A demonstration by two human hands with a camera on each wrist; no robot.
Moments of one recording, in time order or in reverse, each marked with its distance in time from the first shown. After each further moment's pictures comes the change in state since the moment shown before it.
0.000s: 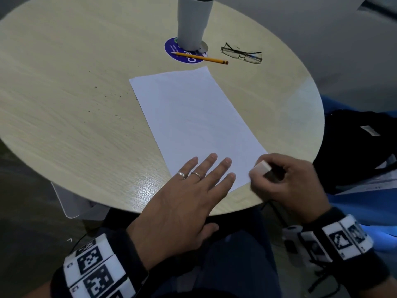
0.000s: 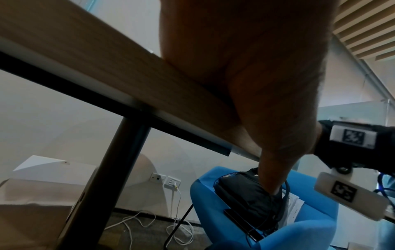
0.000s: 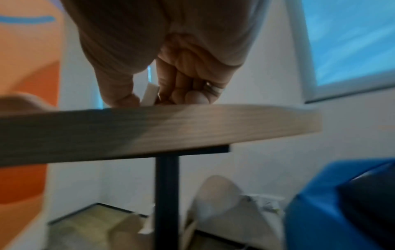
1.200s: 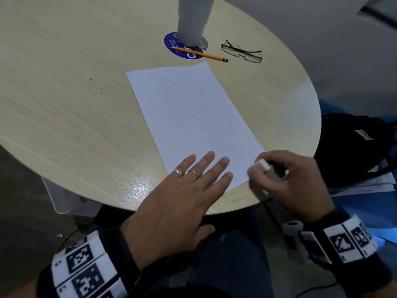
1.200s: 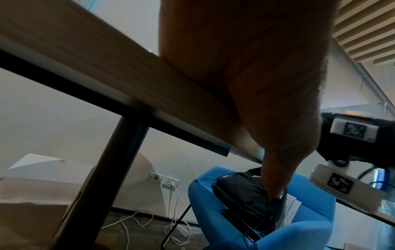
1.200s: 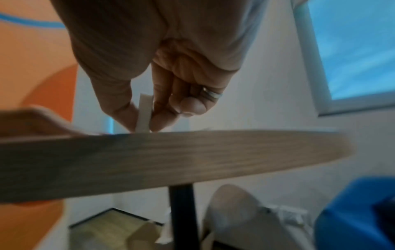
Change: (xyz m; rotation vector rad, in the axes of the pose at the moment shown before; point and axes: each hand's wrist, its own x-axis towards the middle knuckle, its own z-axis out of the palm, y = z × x) left_hand -0.001 0.001 0.000 -0.004 0.018 0.008; right_hand 0.004 -0.005 -0.011 -0.086 -0.006 -0.043
